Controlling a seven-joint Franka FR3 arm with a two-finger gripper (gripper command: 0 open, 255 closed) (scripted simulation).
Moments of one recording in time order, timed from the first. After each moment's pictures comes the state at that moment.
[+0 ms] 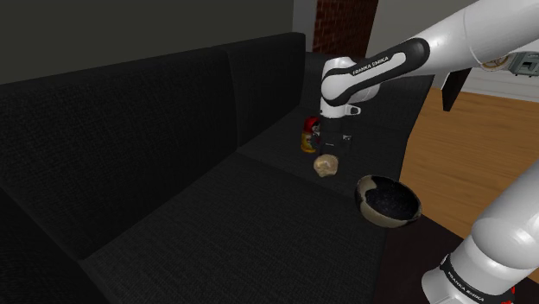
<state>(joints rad) -0.21 -0.01 0.20 -2.19 0.12 1.96 1.13</state>
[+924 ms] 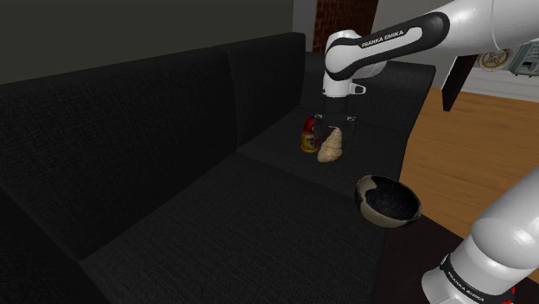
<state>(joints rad) -0.21 -0.08 0.19 -2.08 0.13 1.79 1.14</state>
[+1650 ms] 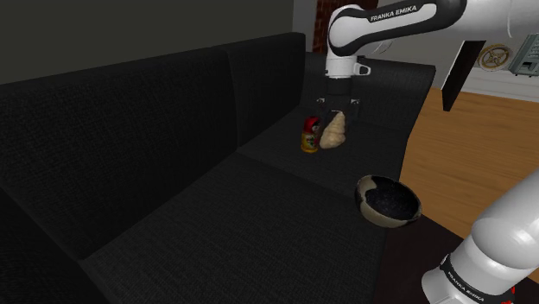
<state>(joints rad) -0.22 -0.10 0.19 -1.96 0.13 1.64 1.15</state>
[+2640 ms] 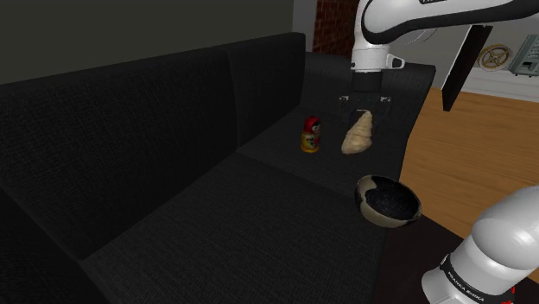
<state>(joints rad) -0.21 -0.40 0.18 -2.15 0.17 1.54 1.14</state>
